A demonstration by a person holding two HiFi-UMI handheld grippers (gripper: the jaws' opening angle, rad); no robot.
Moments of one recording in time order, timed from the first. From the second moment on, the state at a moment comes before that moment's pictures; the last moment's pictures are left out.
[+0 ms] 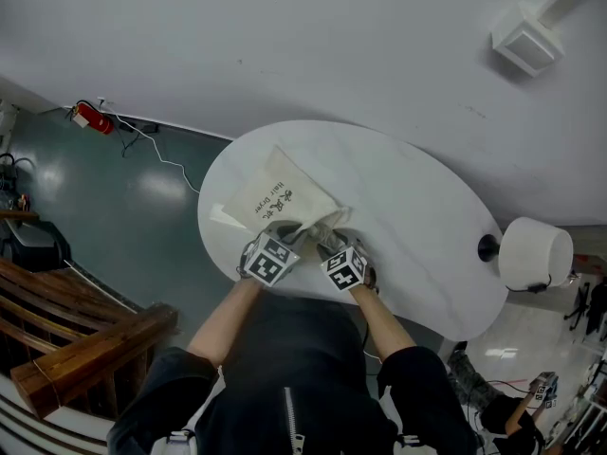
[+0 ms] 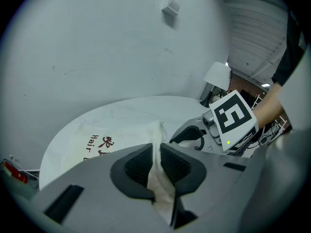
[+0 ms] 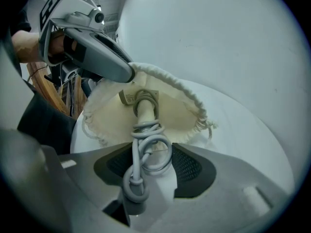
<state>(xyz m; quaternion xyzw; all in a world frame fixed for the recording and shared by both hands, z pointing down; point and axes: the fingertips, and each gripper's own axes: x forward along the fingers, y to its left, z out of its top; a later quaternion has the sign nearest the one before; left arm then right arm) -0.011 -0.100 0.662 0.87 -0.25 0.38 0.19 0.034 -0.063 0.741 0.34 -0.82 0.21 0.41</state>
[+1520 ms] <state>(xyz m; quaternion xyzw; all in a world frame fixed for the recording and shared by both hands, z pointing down) -0.011 -0.086 0.673 0.87 -0.24 0.39 0.20 0.091 -0.008 0.756 0.35 -0.80 0.23 0.43</state>
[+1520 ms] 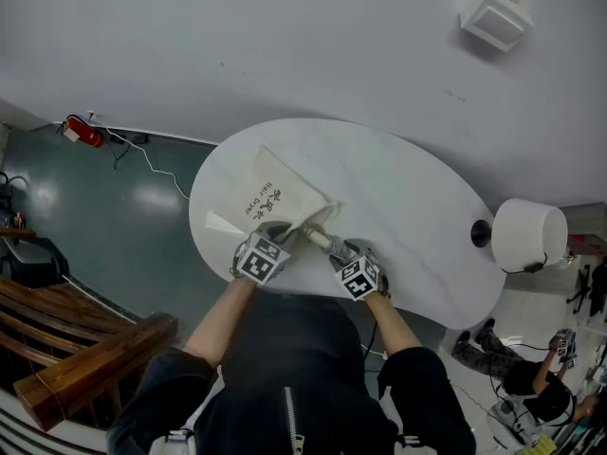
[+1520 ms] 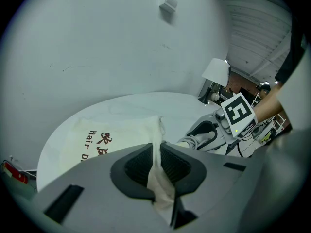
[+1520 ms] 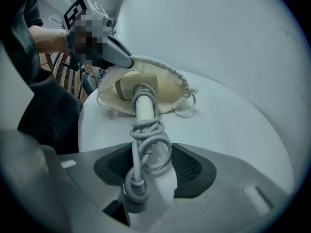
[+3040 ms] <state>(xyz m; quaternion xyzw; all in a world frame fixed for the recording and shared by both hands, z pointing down) -0.010 -0.087 0.676 0.87 -0.24 0.38 0.20 0.034 -0.050 0.718 0.31 -0.85 0.20 0.38</state>
